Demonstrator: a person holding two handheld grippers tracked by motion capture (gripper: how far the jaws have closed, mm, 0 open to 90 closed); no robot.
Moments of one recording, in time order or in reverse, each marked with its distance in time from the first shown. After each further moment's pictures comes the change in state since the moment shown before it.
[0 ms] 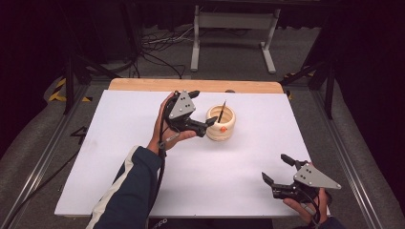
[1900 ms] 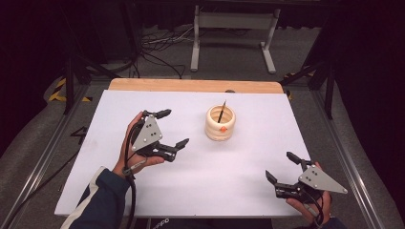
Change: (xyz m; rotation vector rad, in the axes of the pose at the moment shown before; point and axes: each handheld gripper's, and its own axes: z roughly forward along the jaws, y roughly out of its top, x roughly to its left) left arm -0.019 -0.036 -0.090 0.013 0.035 0.075; right arm -0.002 0.002 -0.008 -0.068 -0.064 -0.029
